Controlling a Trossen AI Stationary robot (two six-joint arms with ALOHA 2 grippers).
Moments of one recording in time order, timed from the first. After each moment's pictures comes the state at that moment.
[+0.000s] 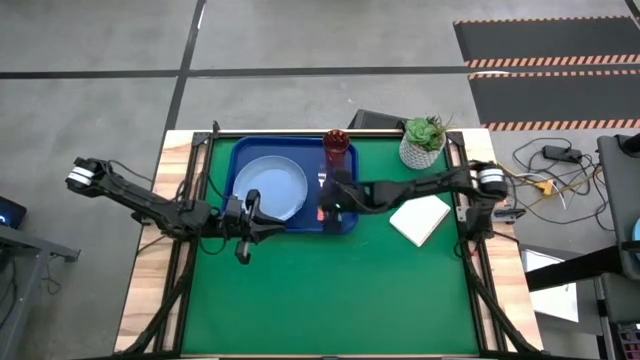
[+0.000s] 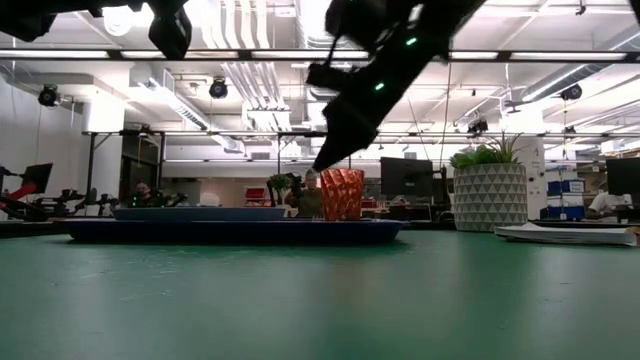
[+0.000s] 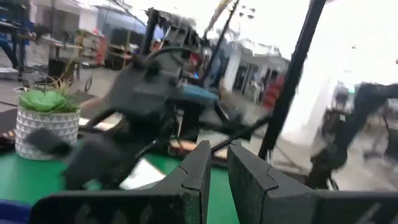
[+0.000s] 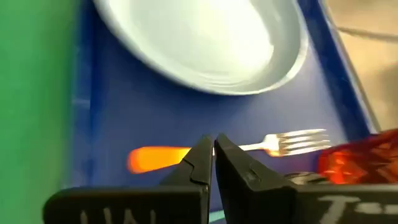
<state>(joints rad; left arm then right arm) -0.33 0.94 0.41 0.72 -0.31 -0.23 -0.04 1.85 1.23 -0.21 0.32 -0.12</state>
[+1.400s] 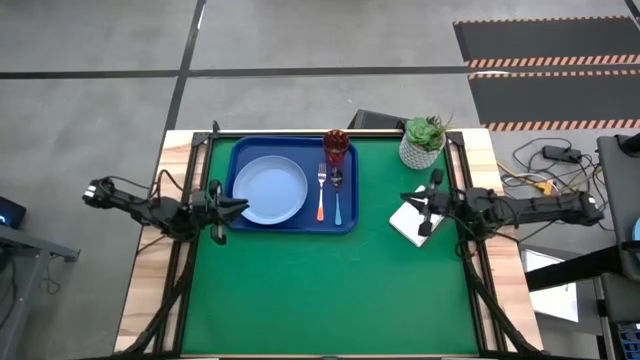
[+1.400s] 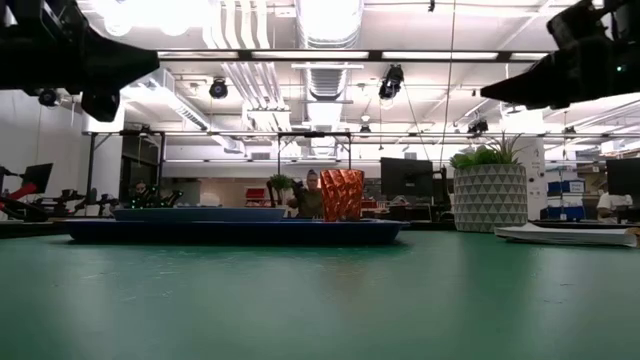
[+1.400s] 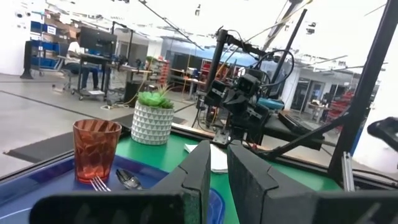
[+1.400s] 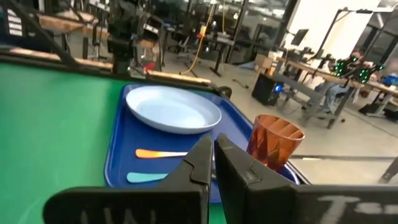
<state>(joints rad) -0.34 0.11 0.01 0.27 -0.58 -0.12 0.02 0.23 0.11 0.15 0.29 -0.24</state>
